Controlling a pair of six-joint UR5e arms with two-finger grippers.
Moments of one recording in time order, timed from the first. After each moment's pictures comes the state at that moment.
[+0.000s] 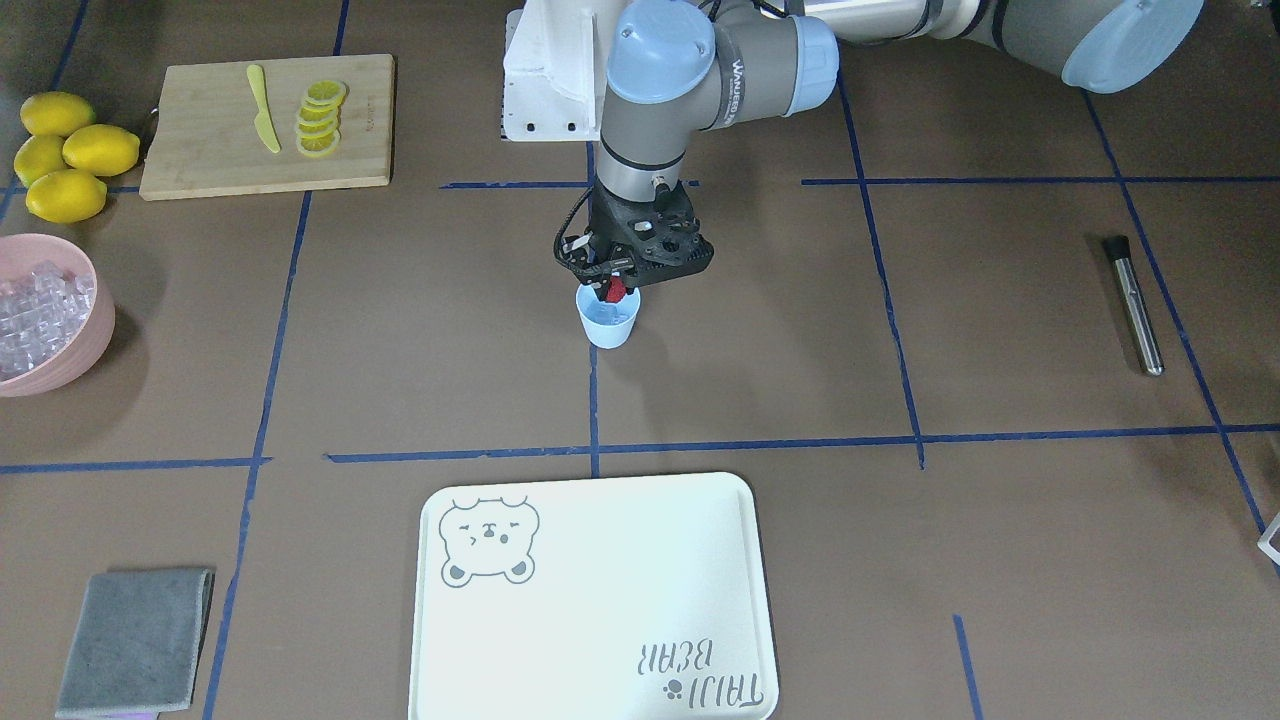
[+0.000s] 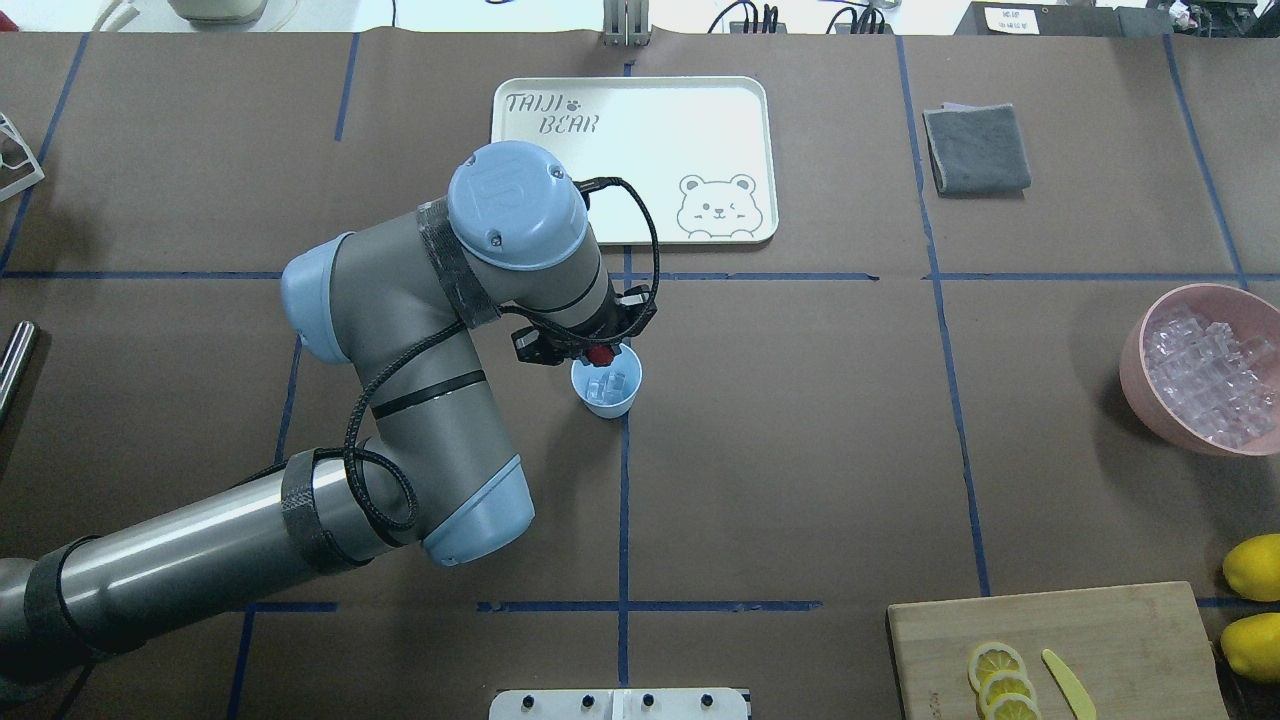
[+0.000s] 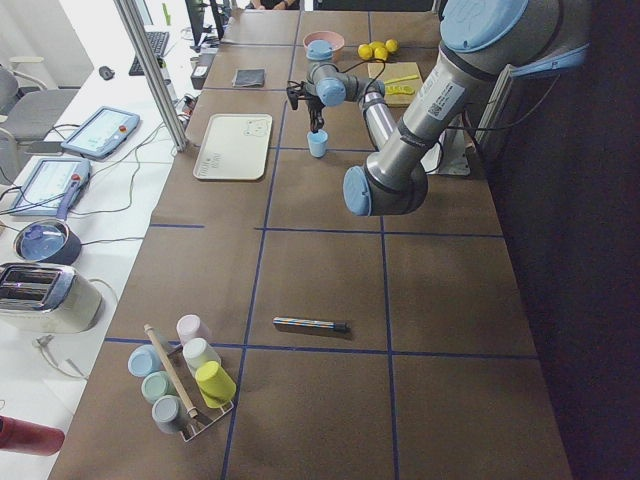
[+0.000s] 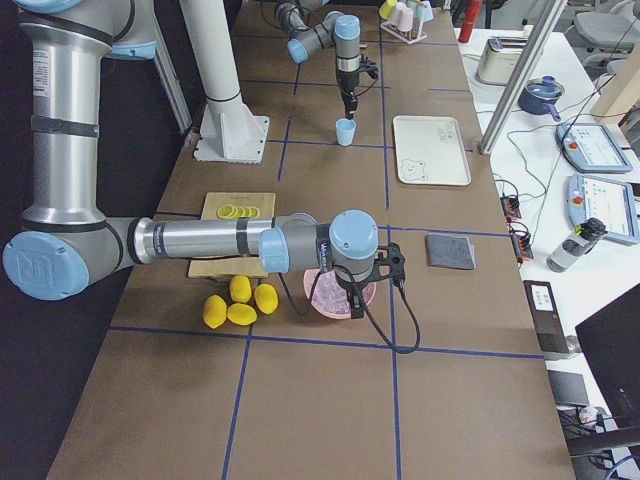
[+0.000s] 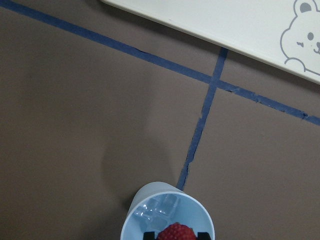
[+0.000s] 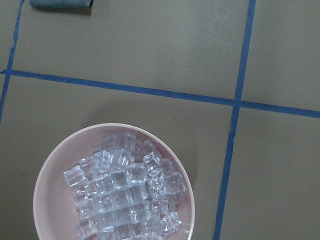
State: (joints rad) left arm -0.54 -2.40 -1.62 -1.58 -1.90 -1.56; right arm 1.55 -1.67 1.76 -1.52 2.48 -0.03
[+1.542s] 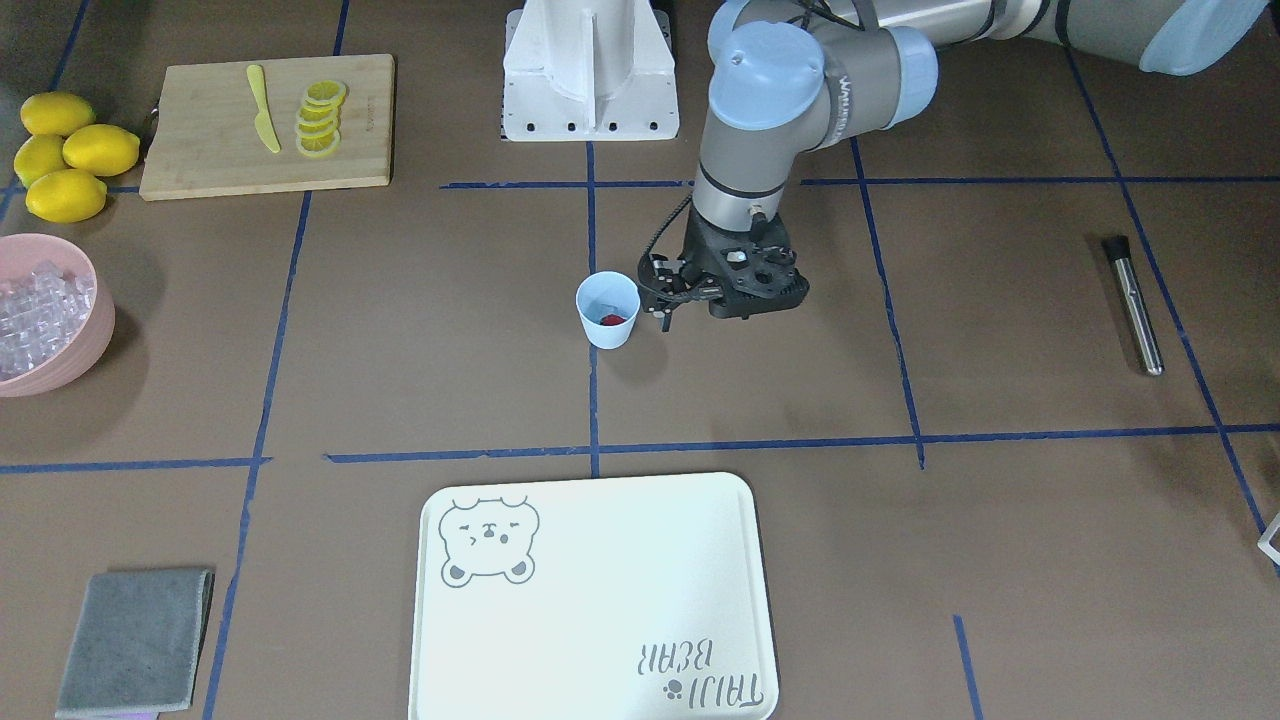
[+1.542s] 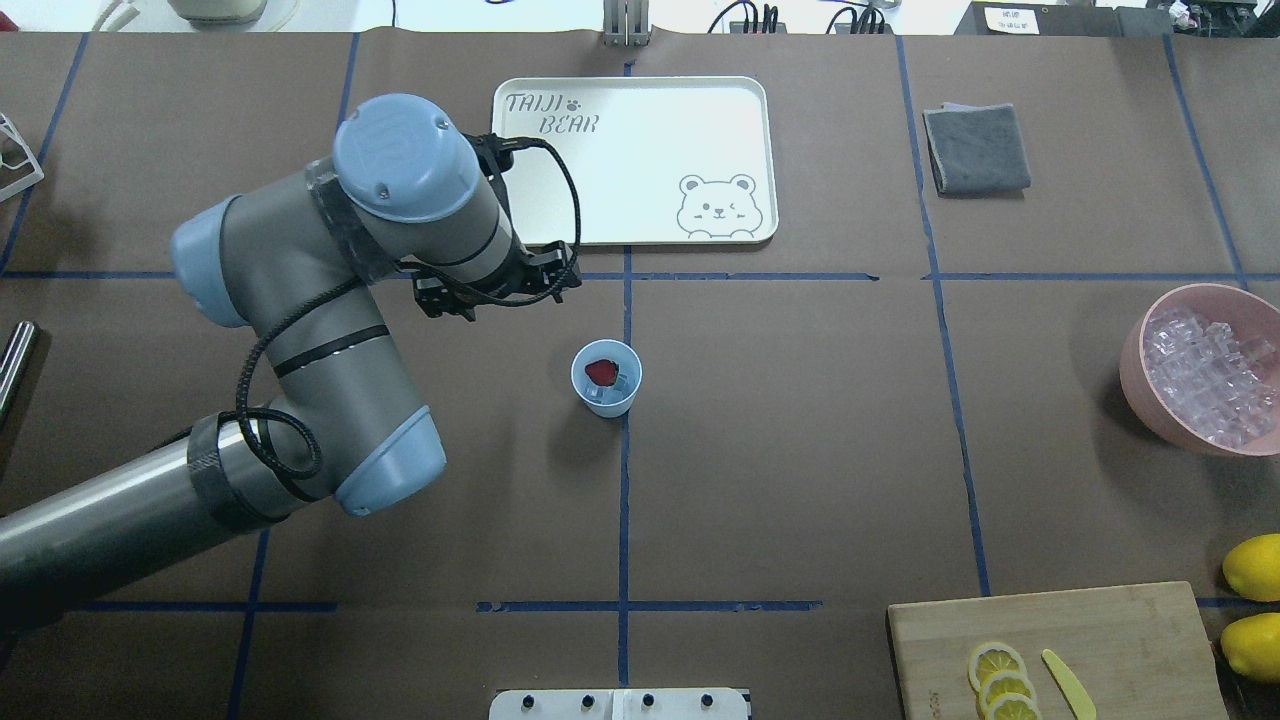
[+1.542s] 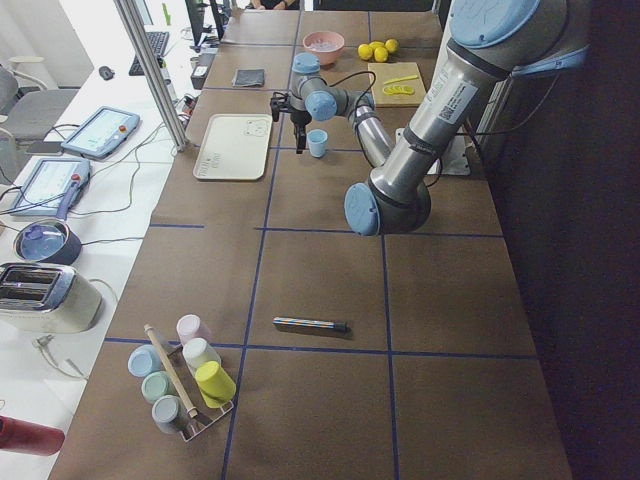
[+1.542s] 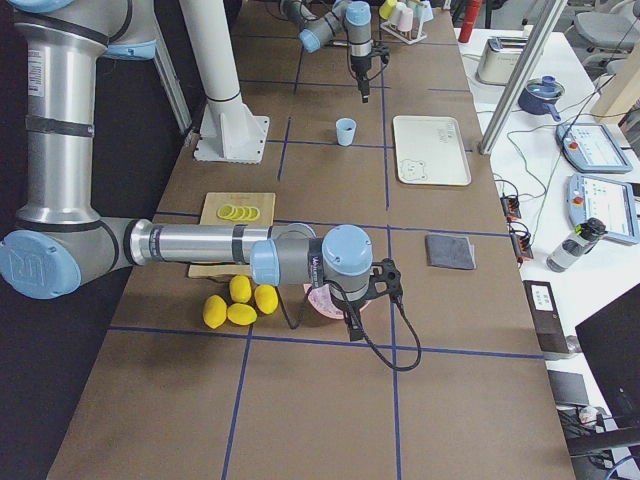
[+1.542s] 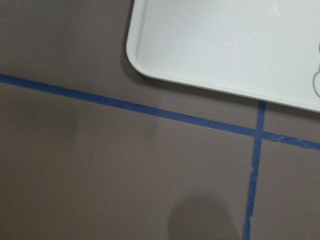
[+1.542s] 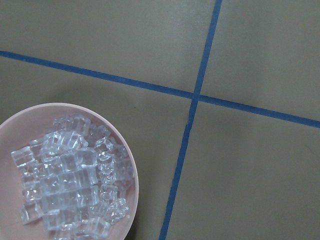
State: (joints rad) left arm -0.68 -2.23 -1.71 -1.57 -1.92 -1.26; right arm 1.60 -1.68 1.71 -1.52 2.41 -0.18
